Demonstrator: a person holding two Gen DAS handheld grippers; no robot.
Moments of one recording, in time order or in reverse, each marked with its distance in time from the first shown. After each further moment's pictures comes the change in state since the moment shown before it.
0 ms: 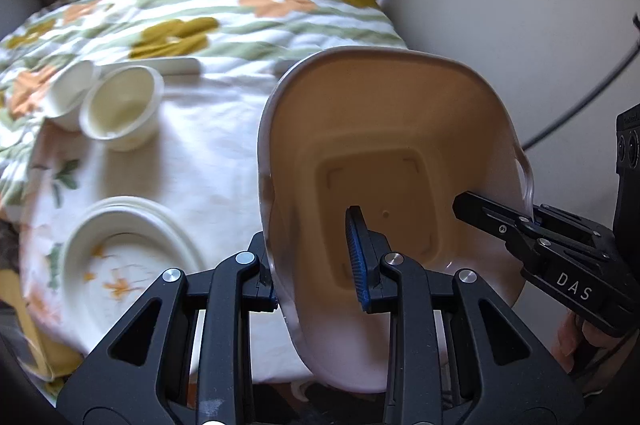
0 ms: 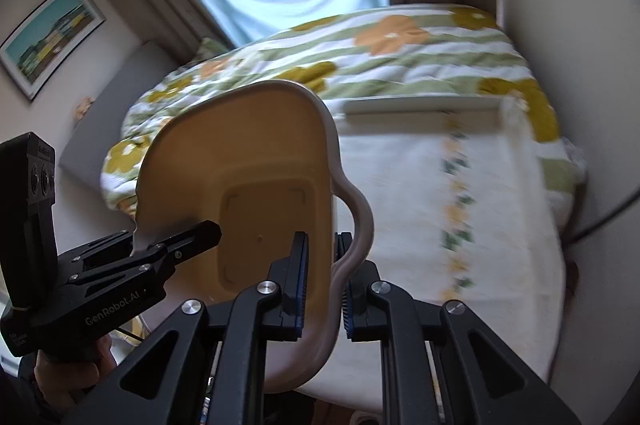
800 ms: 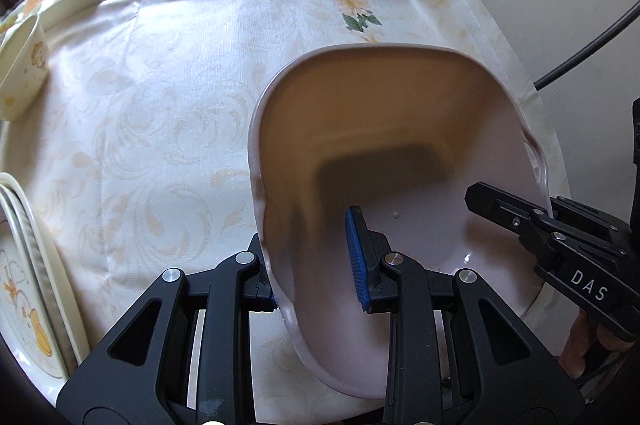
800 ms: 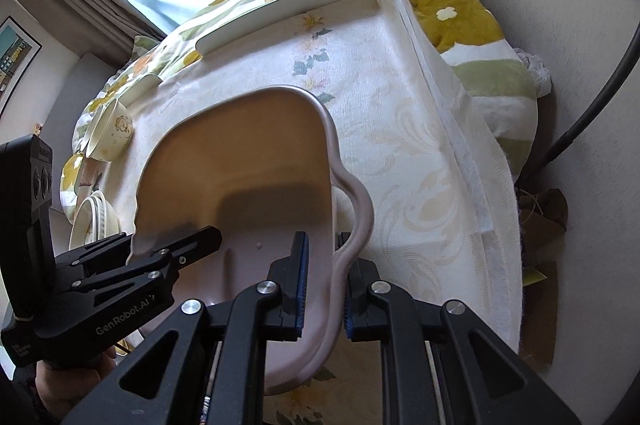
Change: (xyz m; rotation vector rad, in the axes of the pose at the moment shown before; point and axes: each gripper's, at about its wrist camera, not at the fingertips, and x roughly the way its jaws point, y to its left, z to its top) left arm 0.143 -0.059 -0.034 0.067 0.186 0.032; right arm 0.058 -0.119 -0.048 0.165 0.102 -0.054
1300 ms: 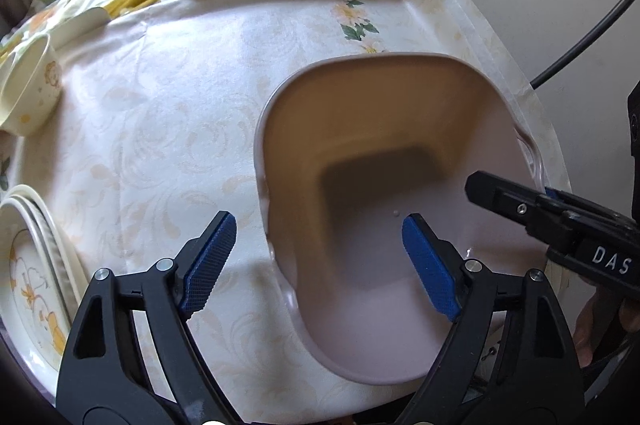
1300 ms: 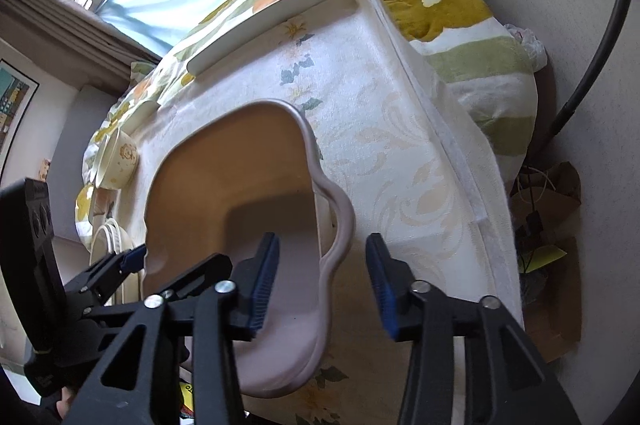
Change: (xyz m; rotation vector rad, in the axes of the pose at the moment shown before) left arm -0.014 0.000 -0.001 0.040 -0.031 0.044; right arm -0.005 -0.014 0.001 0.113 -0.018 0.057
